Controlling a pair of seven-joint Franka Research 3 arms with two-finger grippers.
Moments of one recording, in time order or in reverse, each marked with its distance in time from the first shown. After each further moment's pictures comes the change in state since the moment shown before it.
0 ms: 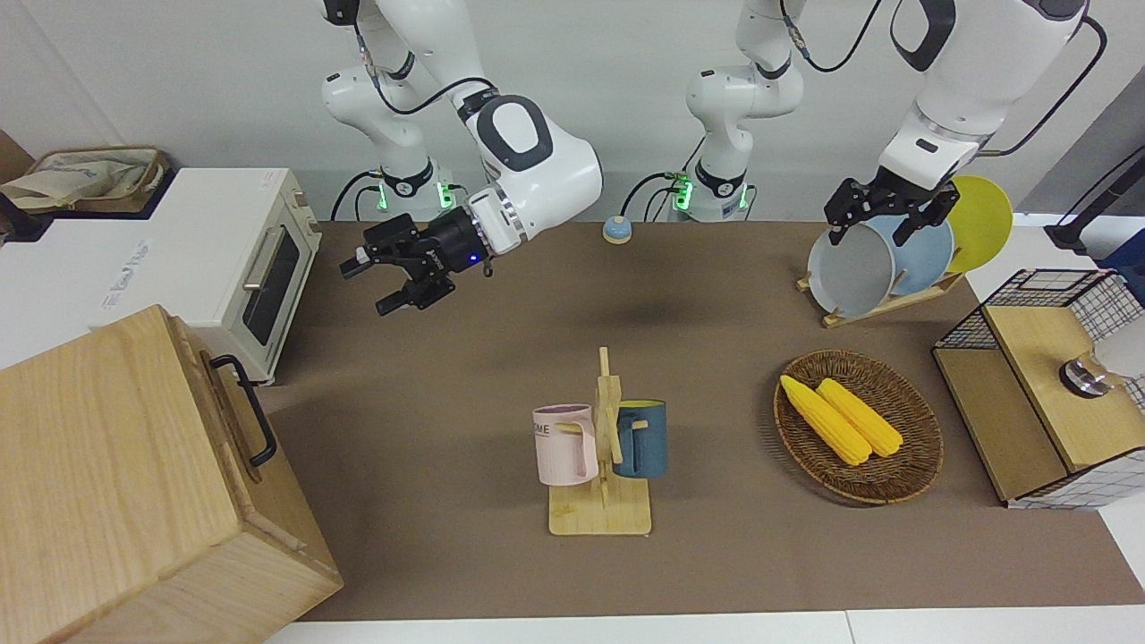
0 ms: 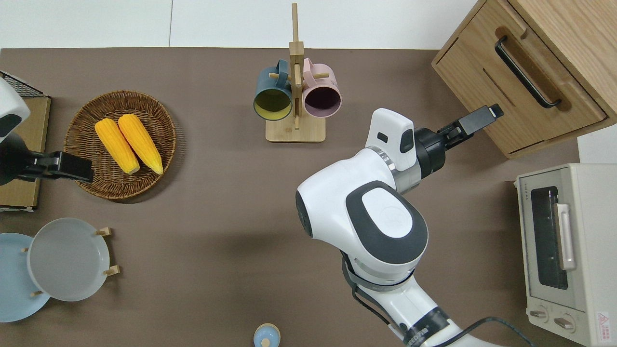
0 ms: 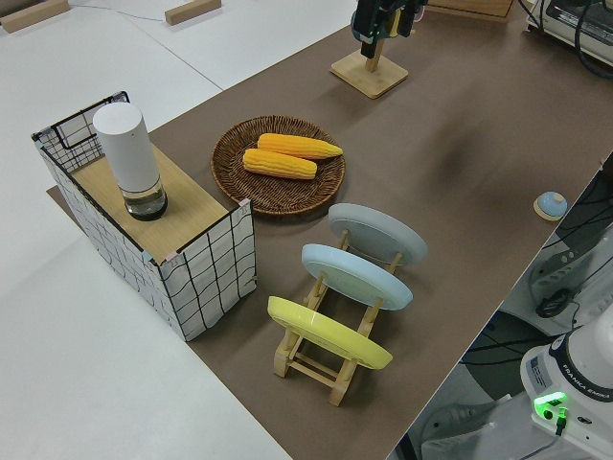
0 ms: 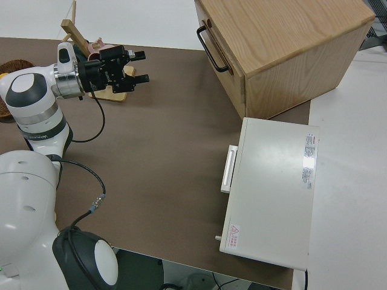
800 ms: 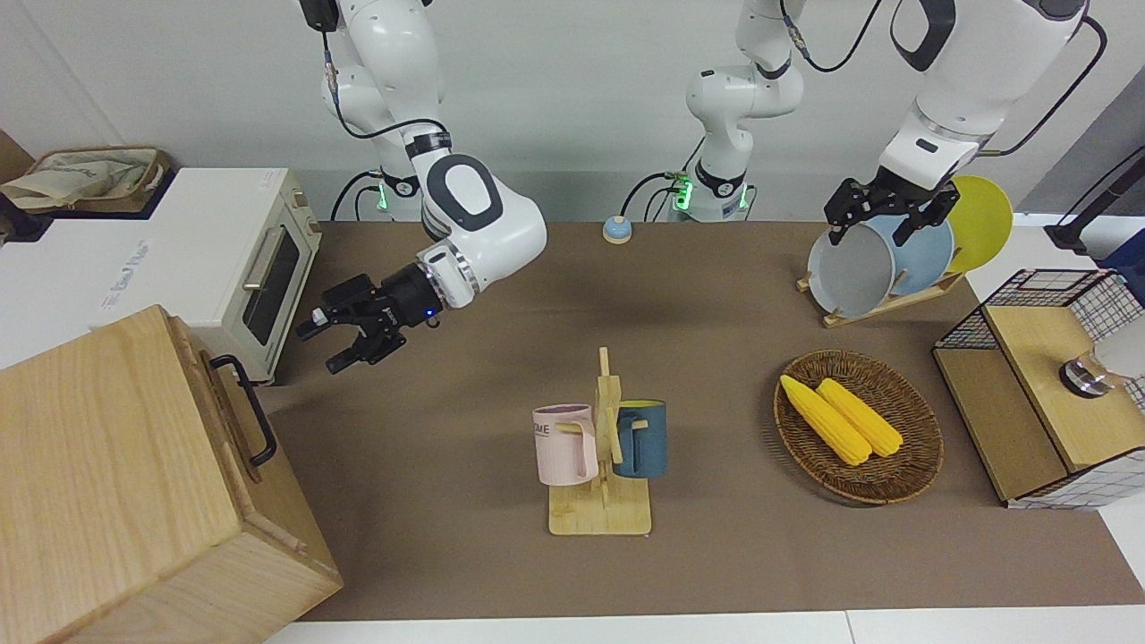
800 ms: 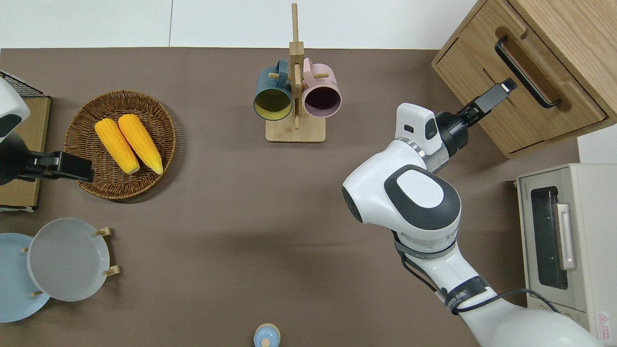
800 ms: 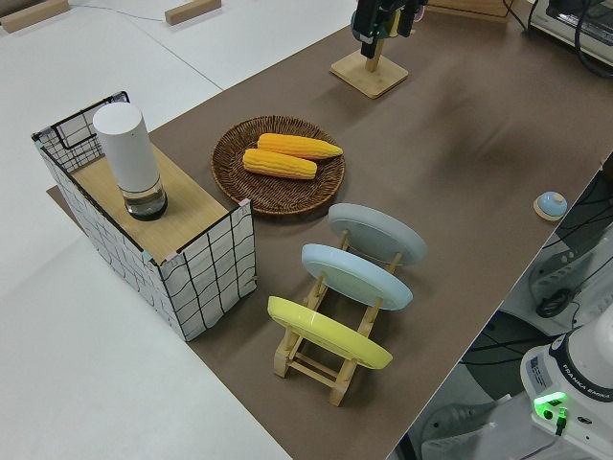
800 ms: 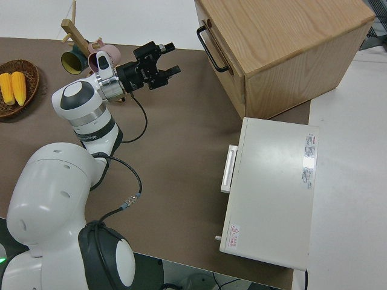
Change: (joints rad) left arm 0.000 0.000 0.000 0.000 0.000 0.000 0.000; right arm -0.142 0.037 -0.018 -0.111 -0.269 0.219 0.096
